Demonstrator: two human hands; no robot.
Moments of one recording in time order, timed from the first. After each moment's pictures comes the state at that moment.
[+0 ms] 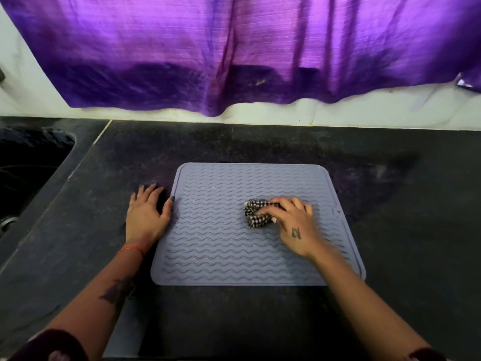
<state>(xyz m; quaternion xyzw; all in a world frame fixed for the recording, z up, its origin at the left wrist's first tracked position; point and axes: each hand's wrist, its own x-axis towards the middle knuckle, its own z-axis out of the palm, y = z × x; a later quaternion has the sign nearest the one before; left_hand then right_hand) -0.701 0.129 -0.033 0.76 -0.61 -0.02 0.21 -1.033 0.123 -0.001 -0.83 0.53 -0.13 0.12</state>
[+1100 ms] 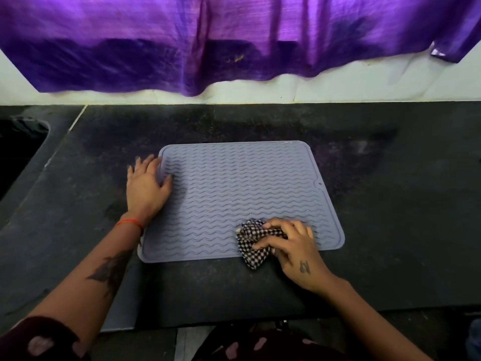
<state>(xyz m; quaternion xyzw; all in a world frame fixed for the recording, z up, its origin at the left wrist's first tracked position) -0.732 0.112 -0.015 0.73 -0.65 -0.02 0.23 -1.065 0.223 -0.017 -0.83 0.49 -0.20 0.17</state>
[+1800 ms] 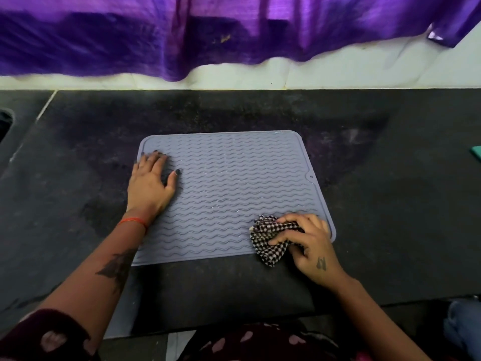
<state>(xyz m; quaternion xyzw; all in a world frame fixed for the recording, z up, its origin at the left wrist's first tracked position) -0.761 0.103 -0.034 0.71 -0.68 -0.04 0.19 -1.102 0.220 -0.022 -0.79 0.53 -0.27 0.16</state>
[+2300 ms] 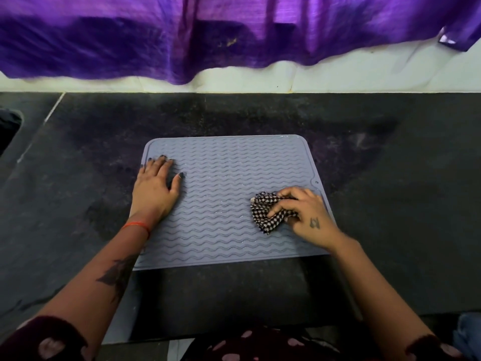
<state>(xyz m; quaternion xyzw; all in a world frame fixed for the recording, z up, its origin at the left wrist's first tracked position) -0.765 0.105 -0.032 0.71 -0.68 -0.05 0.18 -1.101 0.147 -0.003 -0.82 0.52 -0.16 0.18</state>
